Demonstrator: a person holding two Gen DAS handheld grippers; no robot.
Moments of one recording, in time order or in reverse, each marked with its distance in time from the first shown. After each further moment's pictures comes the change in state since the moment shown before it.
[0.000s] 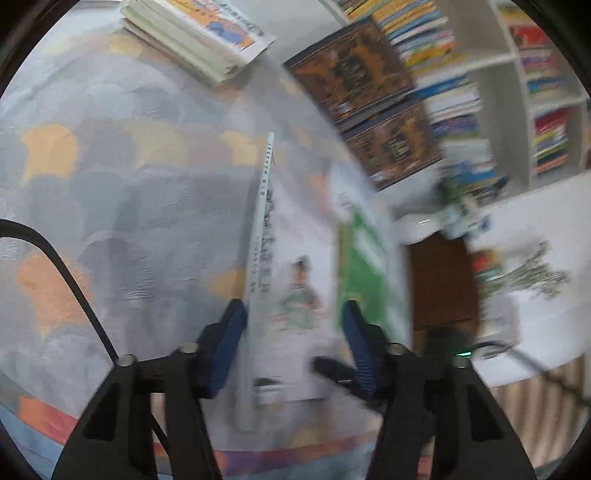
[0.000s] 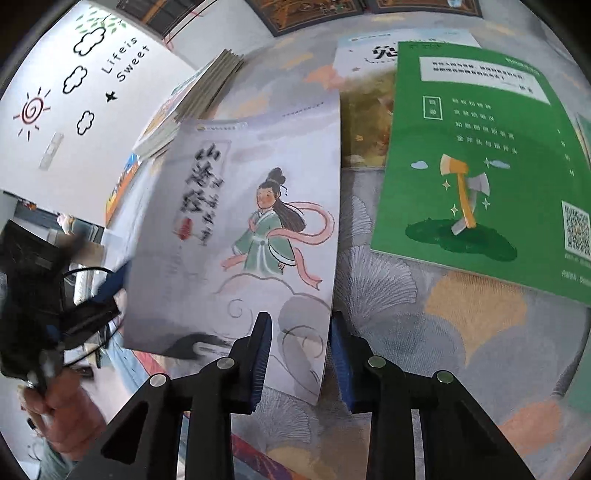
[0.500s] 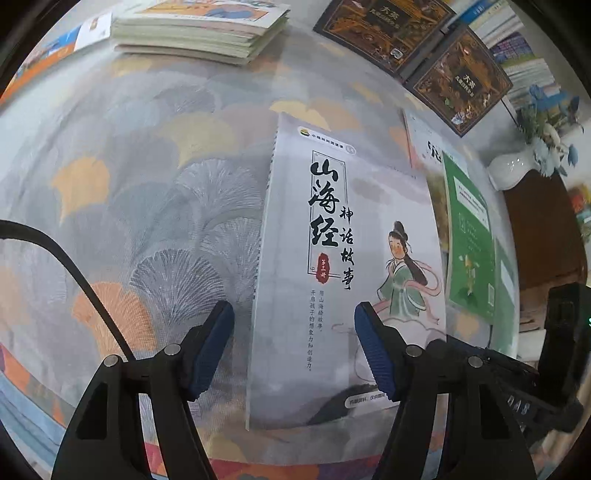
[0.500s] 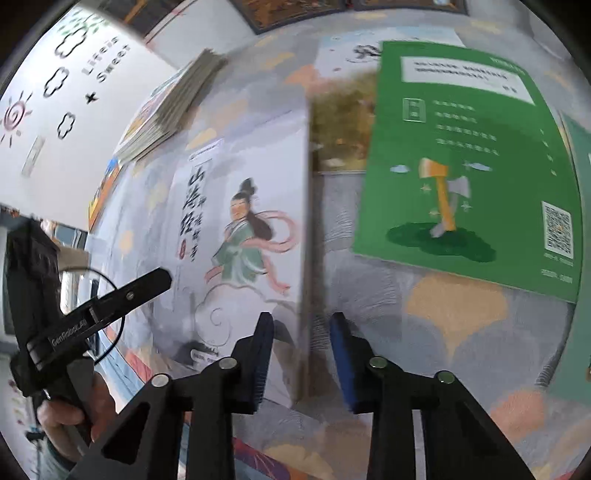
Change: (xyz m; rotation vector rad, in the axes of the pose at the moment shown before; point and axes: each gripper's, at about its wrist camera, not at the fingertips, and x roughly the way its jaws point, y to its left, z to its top) left arm 0.030 -0.012 0.004 0.197 0.093 0.401; right arm -0.009 0.008 0.004 -0.024 0.017 -0.092
